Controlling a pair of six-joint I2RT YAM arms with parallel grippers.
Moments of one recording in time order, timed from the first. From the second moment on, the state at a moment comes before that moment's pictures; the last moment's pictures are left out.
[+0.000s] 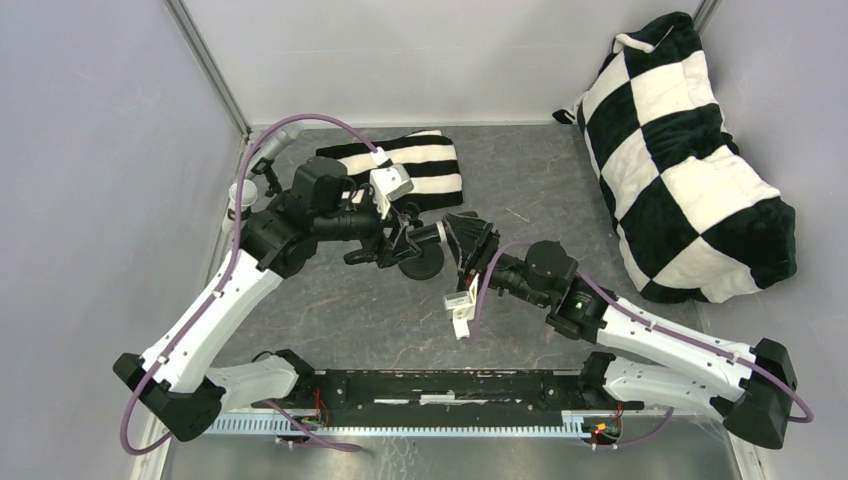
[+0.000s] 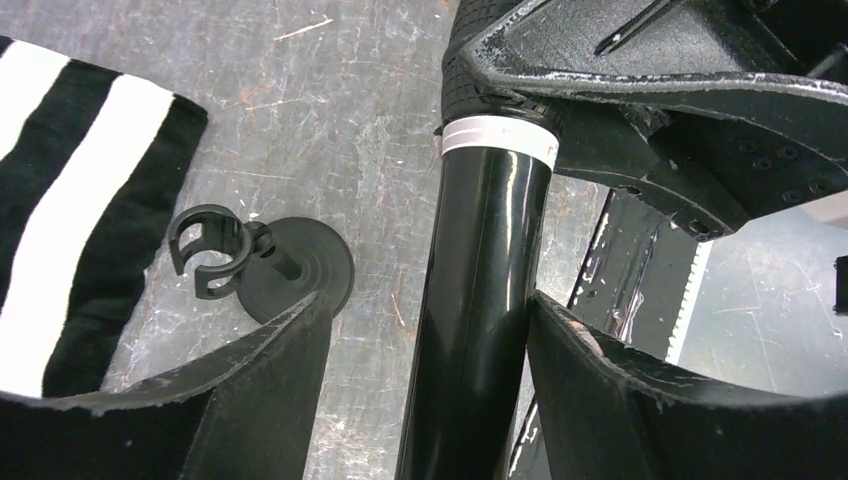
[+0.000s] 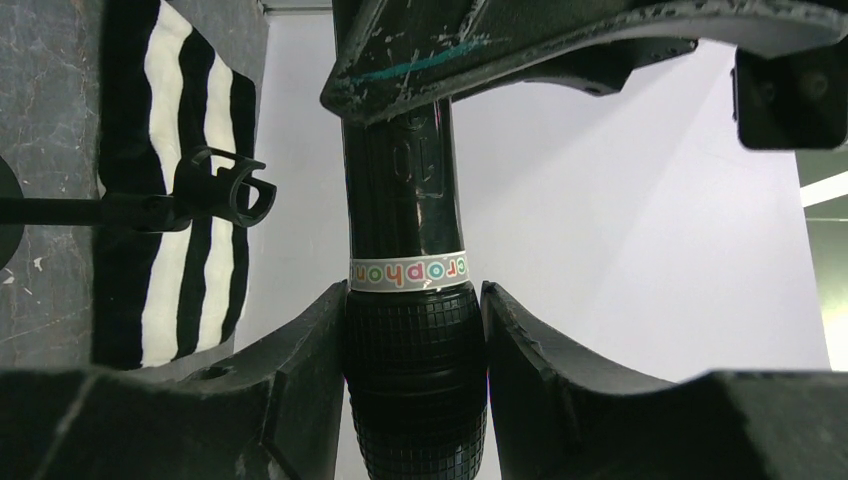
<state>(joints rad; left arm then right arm) -0.62 1.12 1.32 -0.74 0.51 0.18 1.00 0.95 0.70 0.25 -0.10 -1.54</state>
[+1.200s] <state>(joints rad) -0.64 1.08 1.24 -0.65 0.41 0.22 1.00 0.76 0.65 0.28 -0.11 -1.49</state>
